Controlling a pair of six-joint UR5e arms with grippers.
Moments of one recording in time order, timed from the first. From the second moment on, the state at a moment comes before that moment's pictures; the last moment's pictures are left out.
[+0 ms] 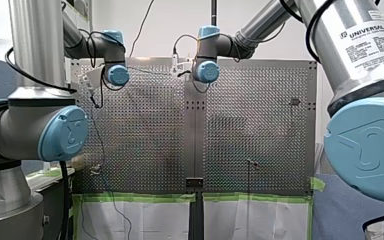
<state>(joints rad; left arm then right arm) -0.09 -1.47 -2.00 -2.48 -2.19 -1.87 2.38 -1.16 1.38 -0.44 1.70 1.51</state>
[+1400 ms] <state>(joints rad) 0.22 -1.55 -1.77 -2.59 -1.90 -2.15 2.41 -1.15 1.25 -0.33 1.71 1.45</state>
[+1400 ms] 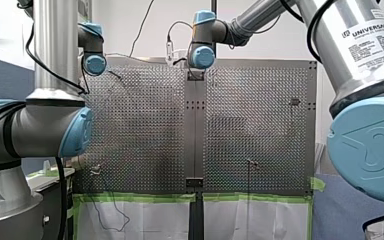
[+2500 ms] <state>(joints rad) 0.26 -1.70 -1.77 -2.51 -1.61 -2.35 2.43 -1.04 1.10 -0.31 1.69 1.44</state>
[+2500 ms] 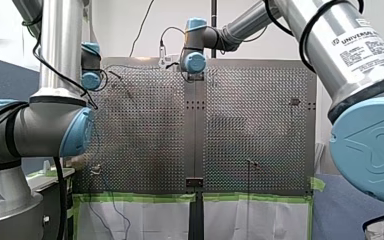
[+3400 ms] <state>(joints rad) 0.26 -1.73 -1.82 -2.47 -1.53 -2.35 2.39 -1.01 1.10 -0.29 1.74 1.48</state>
